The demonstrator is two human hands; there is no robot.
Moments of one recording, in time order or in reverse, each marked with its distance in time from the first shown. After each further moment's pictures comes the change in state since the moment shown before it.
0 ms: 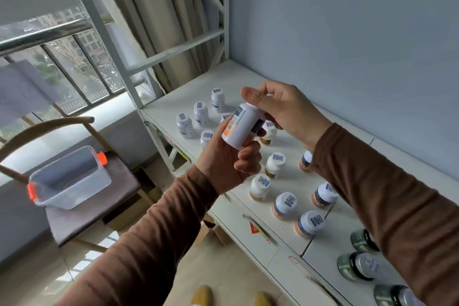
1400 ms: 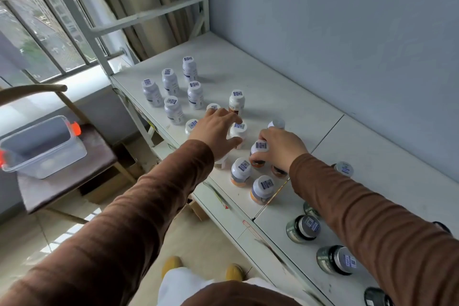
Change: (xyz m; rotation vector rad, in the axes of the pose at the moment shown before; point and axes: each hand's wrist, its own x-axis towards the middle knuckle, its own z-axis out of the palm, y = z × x) left_hand 0.057 -0.082 -0.016 2.049 0.554 0.225; right_hand -0.067 0.195 -0.039 -0.933 -0.251 0.168
